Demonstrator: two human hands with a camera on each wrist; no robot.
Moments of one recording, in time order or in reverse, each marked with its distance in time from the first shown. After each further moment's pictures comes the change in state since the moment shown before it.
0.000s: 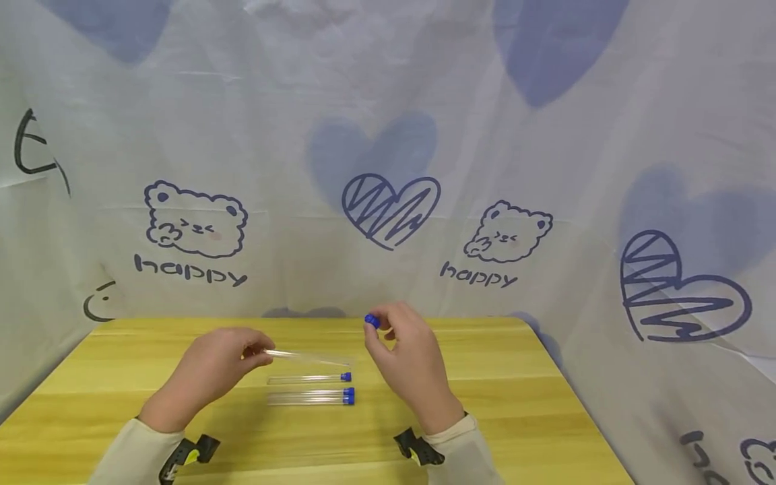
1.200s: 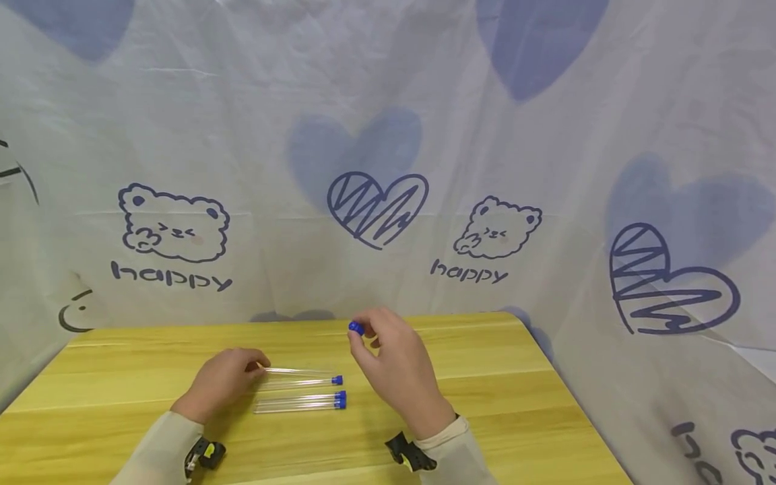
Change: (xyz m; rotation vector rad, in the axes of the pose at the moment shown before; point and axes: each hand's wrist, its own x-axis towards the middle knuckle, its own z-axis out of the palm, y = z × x) left_hand 0.016 -0.067 0.095 -0.064 -0.103 -0.135; right_hand 0.002 -0.002 0.000 -0.017 -0.104 0.013
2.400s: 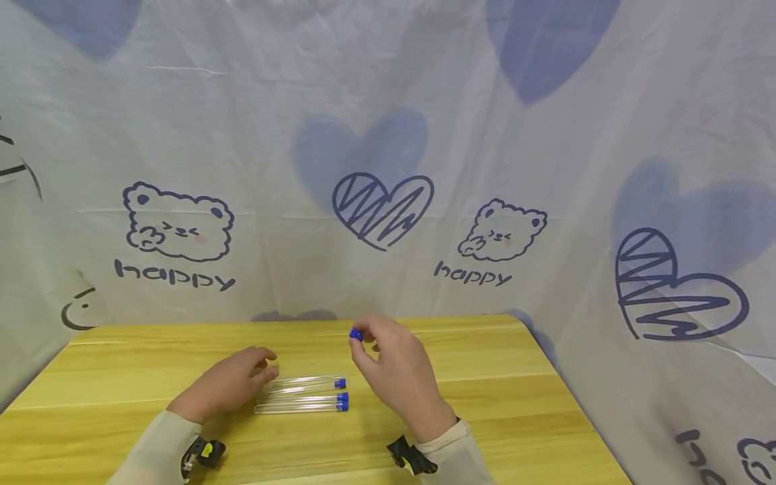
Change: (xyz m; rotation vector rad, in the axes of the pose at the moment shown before) left_hand -0.001 0.009 -0.012 -0.097 -0.207 -0.006; right_hand 0.002 -0.002 0.008 -0.024 -0.076 0.096
